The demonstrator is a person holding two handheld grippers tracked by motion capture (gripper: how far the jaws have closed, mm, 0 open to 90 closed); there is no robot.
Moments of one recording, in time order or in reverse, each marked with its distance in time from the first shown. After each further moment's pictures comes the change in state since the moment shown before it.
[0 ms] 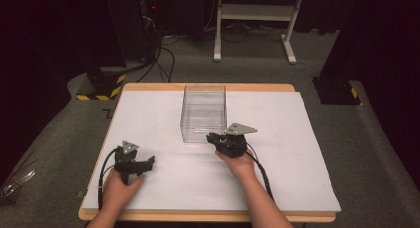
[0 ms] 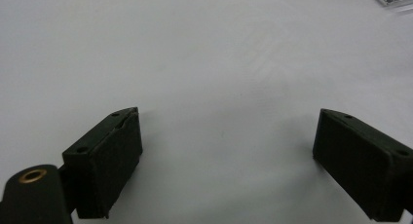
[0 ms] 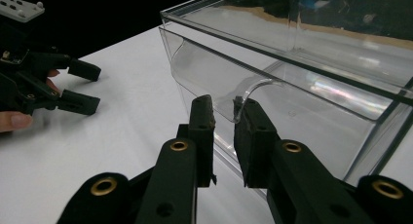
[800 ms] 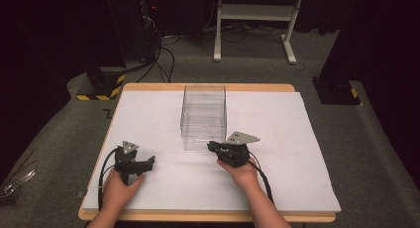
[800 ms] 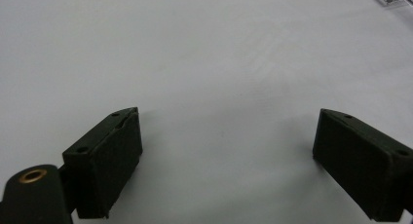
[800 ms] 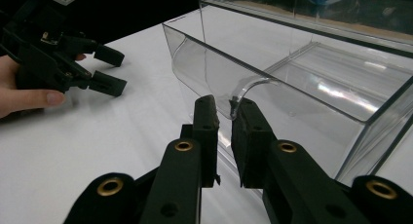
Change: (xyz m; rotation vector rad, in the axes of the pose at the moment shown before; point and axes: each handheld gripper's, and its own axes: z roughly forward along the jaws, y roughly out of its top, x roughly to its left) left arm 0.000 0.000 0.000 0.001 0.000 0.001; right arm 0.020 -0.011 -0.020 0.010 0.025 -0.027
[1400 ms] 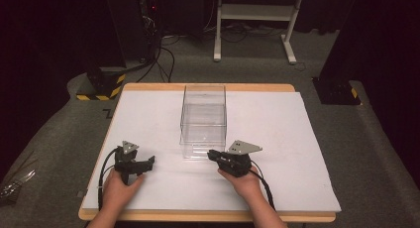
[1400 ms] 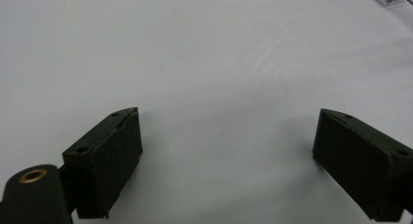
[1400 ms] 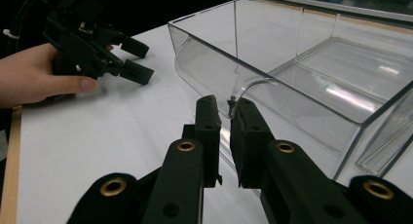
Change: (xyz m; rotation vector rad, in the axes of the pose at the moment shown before) left arm 0.000 0.000 0.000 0.000 0.000 0.000; right arm 0.020 -0.012 -0.016 -0.003 0.038 -0.016
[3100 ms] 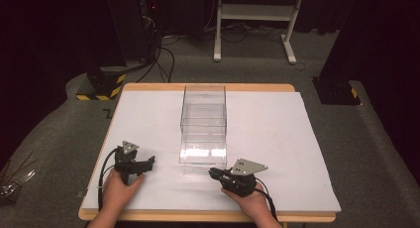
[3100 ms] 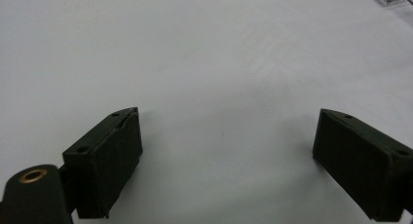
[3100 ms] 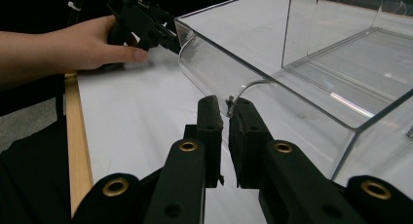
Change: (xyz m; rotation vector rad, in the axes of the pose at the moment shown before) left arm 0.000 0.000 0.000 -0.001 0.000 -0.001; right arm 0.032 -0.024 -0.029 0.010 0.069 -0.057
